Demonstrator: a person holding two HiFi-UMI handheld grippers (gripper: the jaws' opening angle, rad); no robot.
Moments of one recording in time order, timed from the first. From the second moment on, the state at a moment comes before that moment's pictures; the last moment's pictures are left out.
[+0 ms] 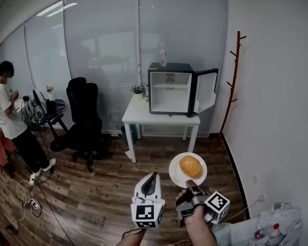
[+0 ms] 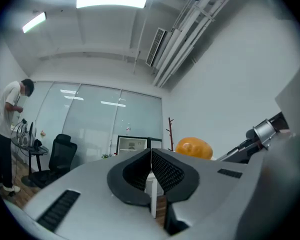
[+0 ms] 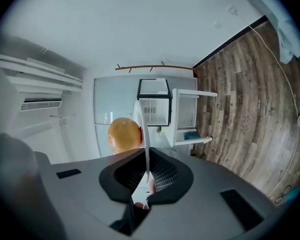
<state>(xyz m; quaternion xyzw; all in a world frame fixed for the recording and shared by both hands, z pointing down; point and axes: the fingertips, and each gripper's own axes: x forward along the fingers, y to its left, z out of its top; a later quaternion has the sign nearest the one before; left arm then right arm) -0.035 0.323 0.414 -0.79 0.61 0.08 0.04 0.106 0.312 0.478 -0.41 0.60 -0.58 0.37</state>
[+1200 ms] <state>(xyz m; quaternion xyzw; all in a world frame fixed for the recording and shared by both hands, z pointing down) -0.017 0.154 0.416 -0.78 0.61 0.06 0.05 0.127 0.141 0.491 -0.42 0.59 -0.58 0.37</state>
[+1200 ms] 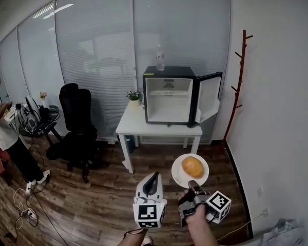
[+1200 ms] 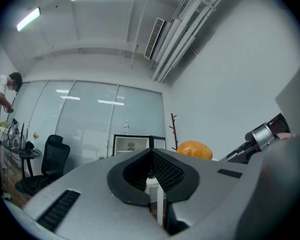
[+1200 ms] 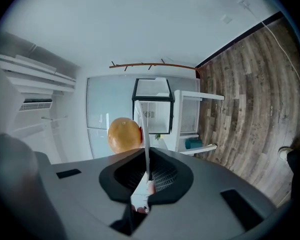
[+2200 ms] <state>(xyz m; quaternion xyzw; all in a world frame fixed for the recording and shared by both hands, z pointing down) -0.120 -0.024 0.408 -0.80 0.60 0.07 0.06 0.021 -0.040 0.486 -0.43 0.59 -0.58 0.37</state>
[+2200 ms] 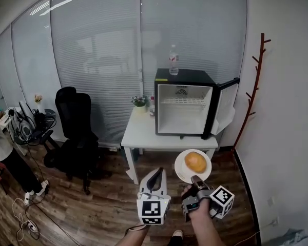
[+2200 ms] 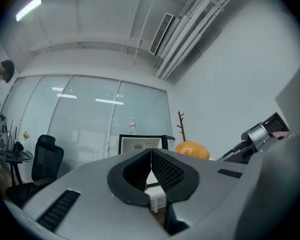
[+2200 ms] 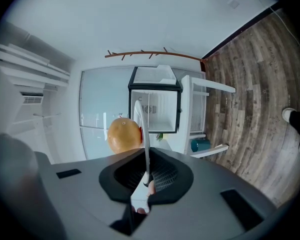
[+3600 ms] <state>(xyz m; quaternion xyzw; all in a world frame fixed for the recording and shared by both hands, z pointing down) -0.031 -0.373 0.401 -0.77 0.63 0.05 0.07 0.111 -0.401 0.483 -0.41 0.59 -0.60 0.34</state>
